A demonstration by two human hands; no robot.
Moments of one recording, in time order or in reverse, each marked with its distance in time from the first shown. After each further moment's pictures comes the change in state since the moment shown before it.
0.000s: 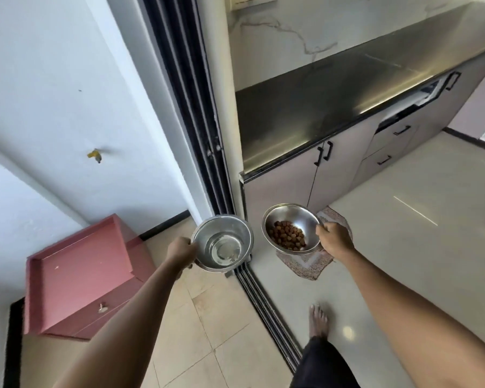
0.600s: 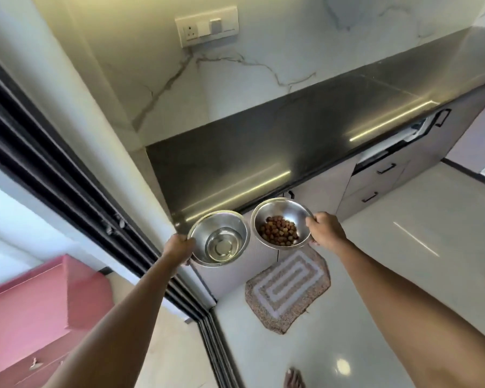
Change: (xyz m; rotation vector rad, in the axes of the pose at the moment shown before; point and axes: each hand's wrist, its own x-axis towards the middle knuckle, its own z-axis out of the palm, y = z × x) left_hand 0.114 0.272 0.136 -0.055 0.082 -0.016; right_hand 0.268 -0.015 -0.200 -0.081 -0.022 -0.151
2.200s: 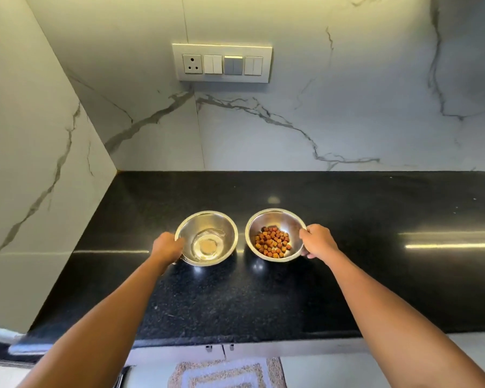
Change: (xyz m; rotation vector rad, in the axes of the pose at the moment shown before) left_hand 0.303 0.290 0.133 -0.151 0.277 -0.300; right_hand 0.575 -0.087 -0.091 -0.184 -0.364 -0.199
